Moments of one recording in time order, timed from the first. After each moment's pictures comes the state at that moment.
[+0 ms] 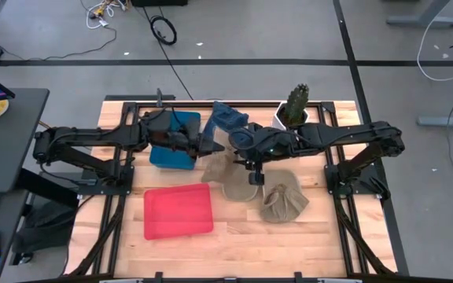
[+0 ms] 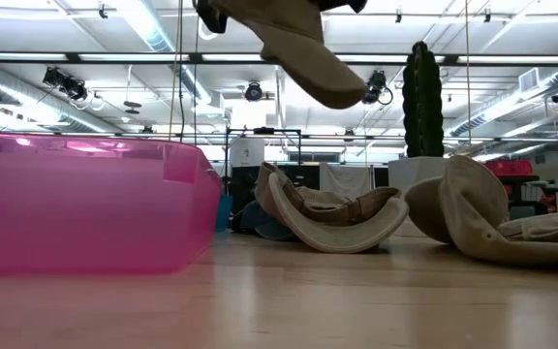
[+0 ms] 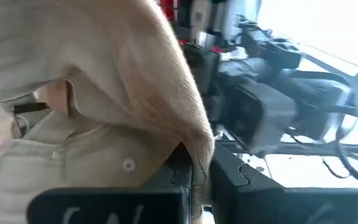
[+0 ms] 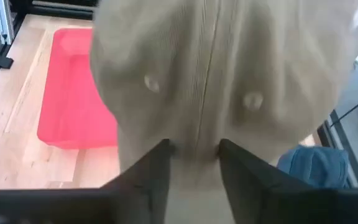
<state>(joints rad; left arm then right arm) 0.10 1.24 1.03 0.17 0.23 -1.54 0.10 1.54 1.59 -0.77 0.17 -0.03</state>
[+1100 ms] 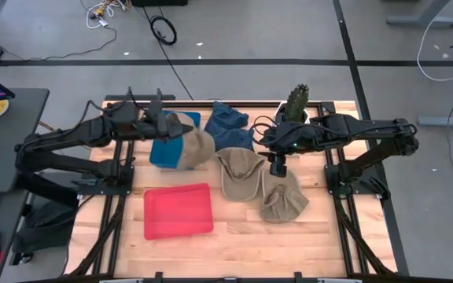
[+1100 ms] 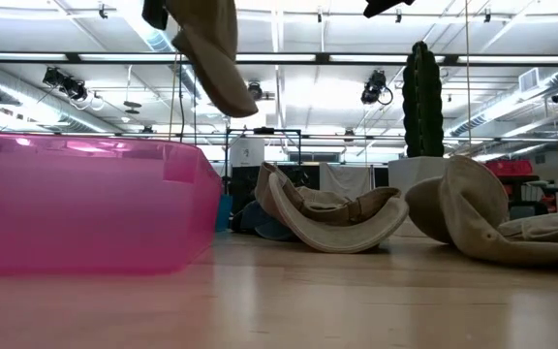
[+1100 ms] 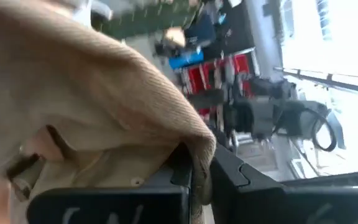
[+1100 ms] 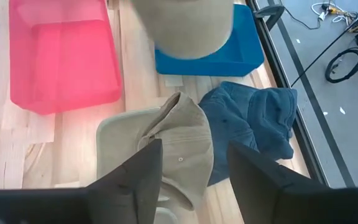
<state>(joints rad) 0.19 0.92 1.03 -0.22 -0.01 -1.23 0.10 1.39 1.59 -1.03 0.28 0.07</state>
